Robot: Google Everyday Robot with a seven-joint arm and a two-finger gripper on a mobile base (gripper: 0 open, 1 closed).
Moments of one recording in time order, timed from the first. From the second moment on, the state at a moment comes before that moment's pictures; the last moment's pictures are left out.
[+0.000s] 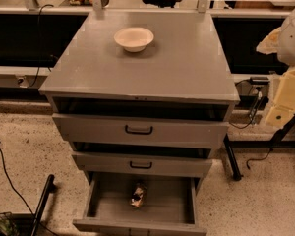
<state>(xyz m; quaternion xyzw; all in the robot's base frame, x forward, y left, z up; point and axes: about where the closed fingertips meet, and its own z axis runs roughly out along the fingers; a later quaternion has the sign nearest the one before) 0.438 -0.217 0.976 -0.60 0.78 -0.03 0.16</state>
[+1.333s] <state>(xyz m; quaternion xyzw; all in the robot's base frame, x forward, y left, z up) 0.443 -0.143 0.850 -0.71 0.70 0.02 0.12</state>
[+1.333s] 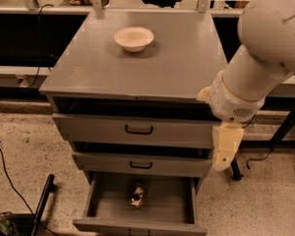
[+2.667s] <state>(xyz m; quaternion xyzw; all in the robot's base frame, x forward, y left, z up) 0.421 -0.096 0.763 -0.82 0.56 -0.04 0.10</state>
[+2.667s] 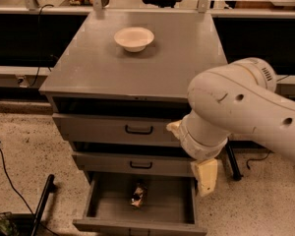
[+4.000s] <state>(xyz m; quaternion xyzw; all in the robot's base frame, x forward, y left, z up) 0.403 -0.048 0.656 -0.90 0.43 -0.07 0.00</state>
